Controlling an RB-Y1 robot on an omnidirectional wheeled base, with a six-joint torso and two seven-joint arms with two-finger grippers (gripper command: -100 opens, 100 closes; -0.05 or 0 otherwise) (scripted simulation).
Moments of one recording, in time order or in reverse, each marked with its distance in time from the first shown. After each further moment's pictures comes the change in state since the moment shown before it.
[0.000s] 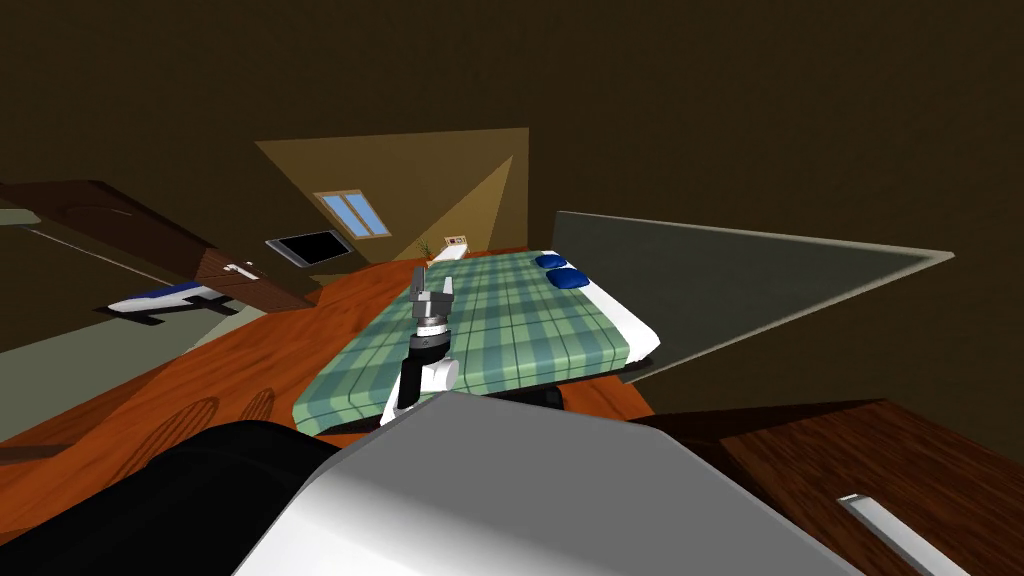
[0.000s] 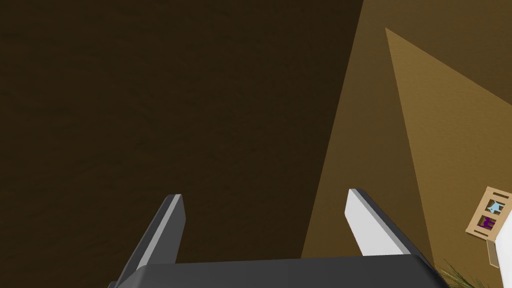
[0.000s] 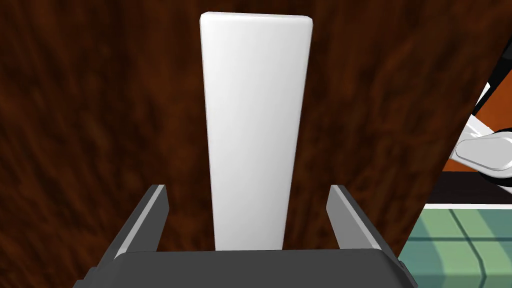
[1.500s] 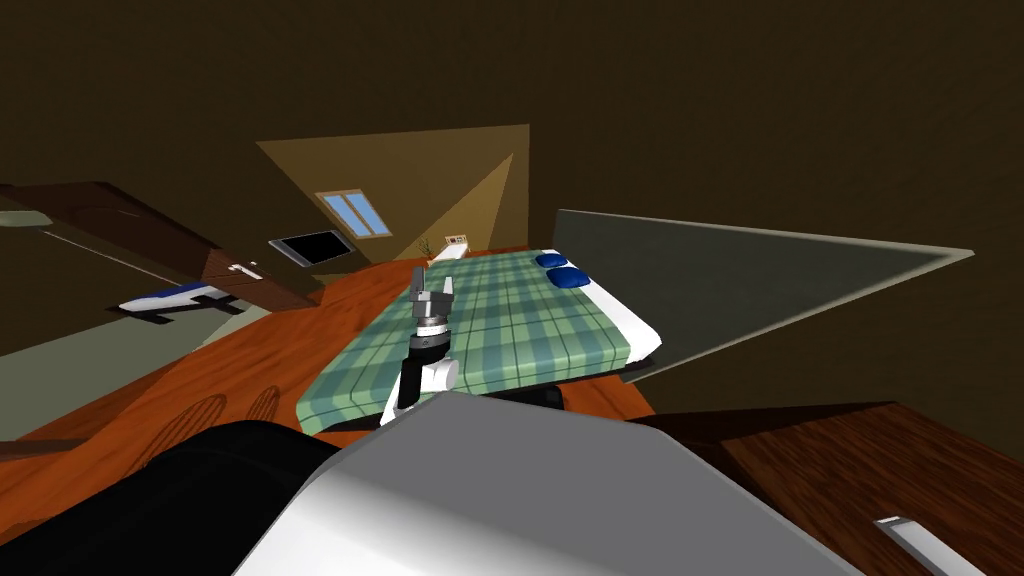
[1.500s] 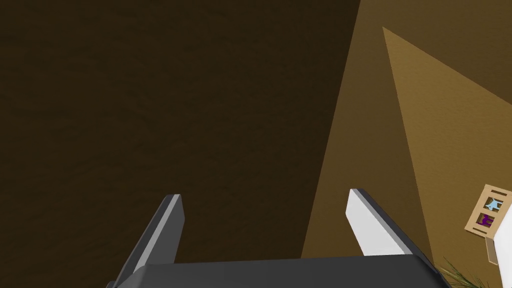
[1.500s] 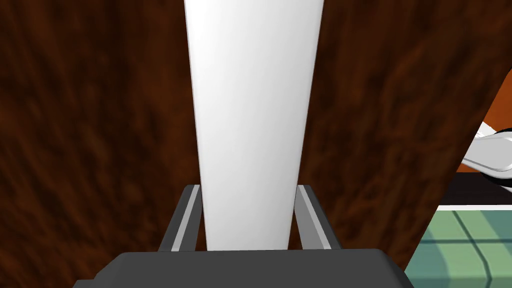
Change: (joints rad) left arm 0.000 0.000 0.000 0.000 0.000 0.000 0.000; right arm 0.005 0.015 0.001 0.002 -0.002 0.011 -0.002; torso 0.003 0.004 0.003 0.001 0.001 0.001
